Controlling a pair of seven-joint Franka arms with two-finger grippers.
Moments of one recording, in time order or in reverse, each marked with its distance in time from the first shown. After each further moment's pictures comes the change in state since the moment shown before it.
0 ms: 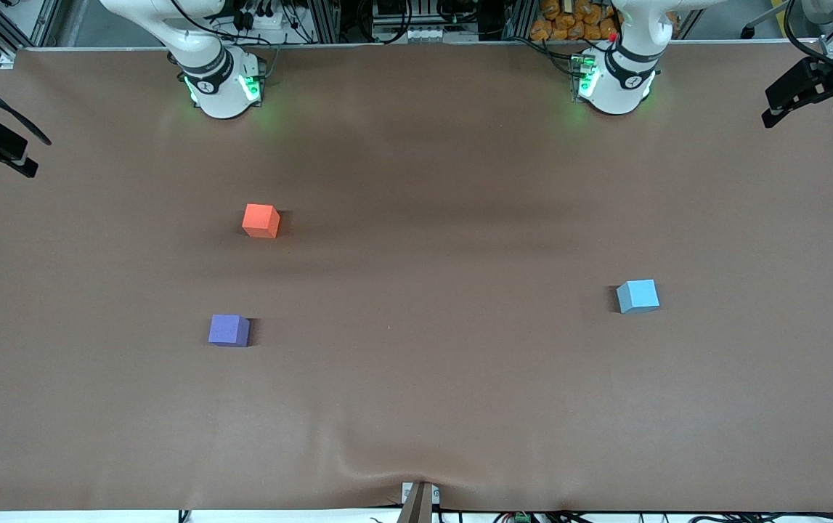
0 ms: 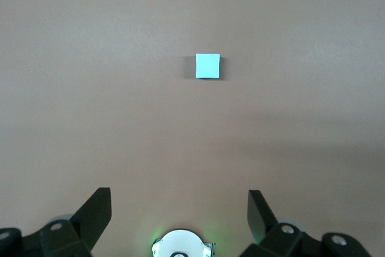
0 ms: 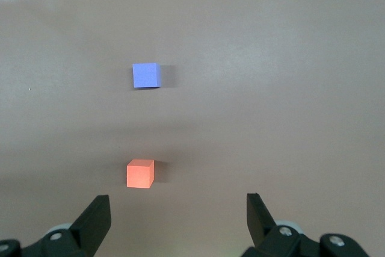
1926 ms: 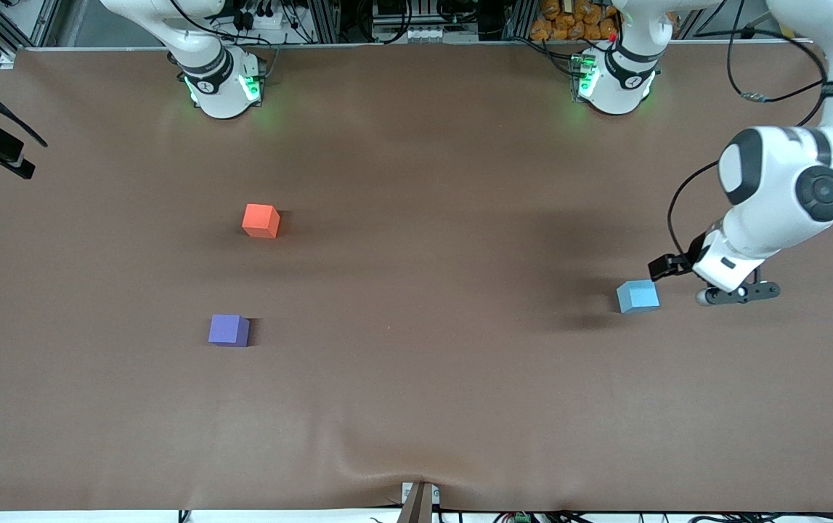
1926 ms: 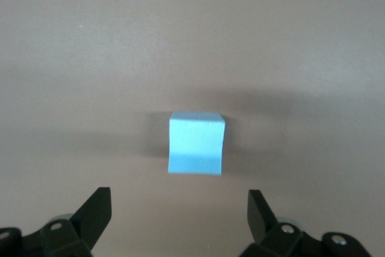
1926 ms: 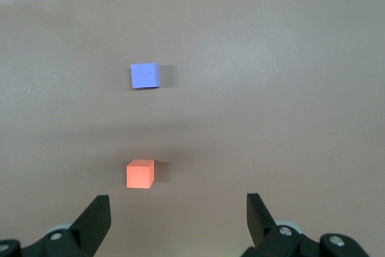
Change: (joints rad) left arm 0.006 0.380 -0.002 -0.526 -0.013 0.933 -0.037; right arm -0.018 0.005 -0.001 0.000 0.010 0.000 0.000
